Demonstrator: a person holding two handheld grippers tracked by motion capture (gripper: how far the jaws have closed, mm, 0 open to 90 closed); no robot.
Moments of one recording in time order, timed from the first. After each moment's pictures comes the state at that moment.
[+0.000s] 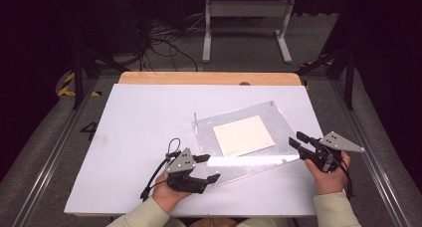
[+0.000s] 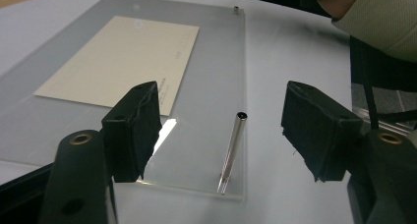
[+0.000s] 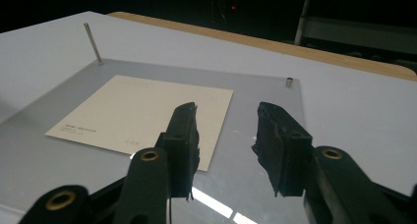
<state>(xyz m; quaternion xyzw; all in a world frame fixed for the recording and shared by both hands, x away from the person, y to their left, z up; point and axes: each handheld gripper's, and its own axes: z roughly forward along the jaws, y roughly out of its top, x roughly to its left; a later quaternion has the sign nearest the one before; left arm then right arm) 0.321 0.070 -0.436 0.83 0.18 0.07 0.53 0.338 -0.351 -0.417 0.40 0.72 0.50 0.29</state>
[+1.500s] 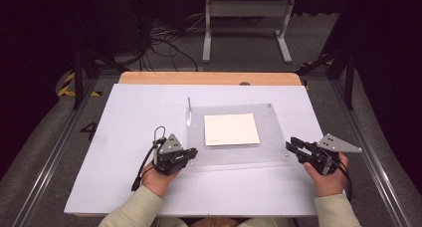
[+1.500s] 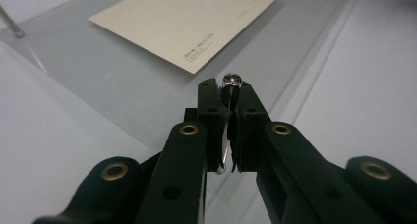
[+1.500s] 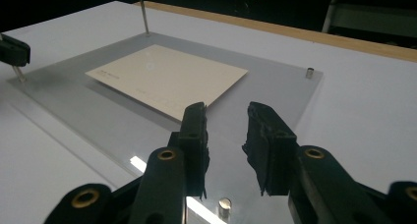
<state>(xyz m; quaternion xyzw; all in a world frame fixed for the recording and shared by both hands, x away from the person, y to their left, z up) 0.363 0.114 -0.436 0.83 0.30 0.11 0.46 0.333 -0.347 -0.419 0.38 0.74 0.50 0.24</state>
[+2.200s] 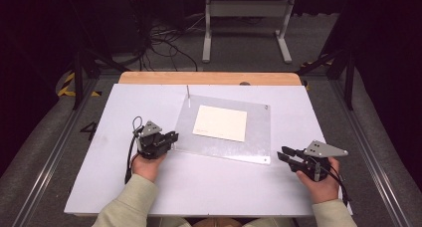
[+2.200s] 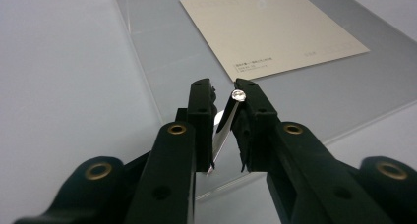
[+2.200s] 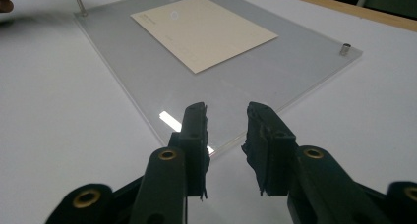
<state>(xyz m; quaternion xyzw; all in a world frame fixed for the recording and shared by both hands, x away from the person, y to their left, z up) 0.400 0.155 -0.450 0.77 0.41 0.16 0.46 0.327 -0.325 -0.429 0.35 0.79 0.46 0.21</state>
